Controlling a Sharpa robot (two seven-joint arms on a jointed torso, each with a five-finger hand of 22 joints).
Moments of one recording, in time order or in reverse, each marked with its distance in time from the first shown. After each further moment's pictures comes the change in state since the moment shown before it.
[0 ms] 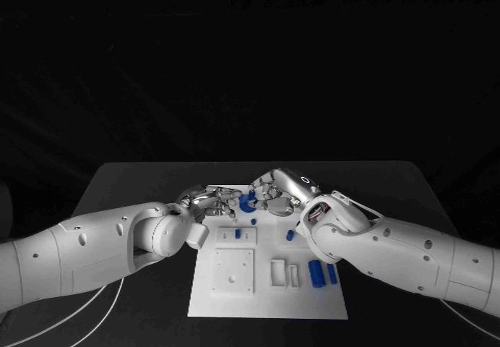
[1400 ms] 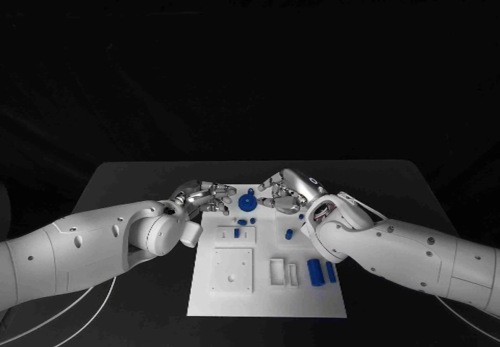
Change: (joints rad) left arm -0.001 -0.013 0.007 -0.024 -0.137 -0.009 0.027; left_hand -0.013 -0.020 -0.093 -0.007 0.019 -0.125 0.036 -0.001 -0.001 -0.046 0.016 0.015 0.010 -0.008 0.008 0.000 -0.007 0.000 0.005 0.013 -0.004 -0.023; right arm -0.008 -0.020 -0.002 -0.021 0.096 0.000 -0.042; right_hand -0.009 -0.008 0.059 0.021 0.002 0.042 -0.015 0.000 0.000 0.034 -0.009 0.021 0.053 0.050 -0.008 0.082 0.092 0.000 0.018 -0.010 0.051 0.000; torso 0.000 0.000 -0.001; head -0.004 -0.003
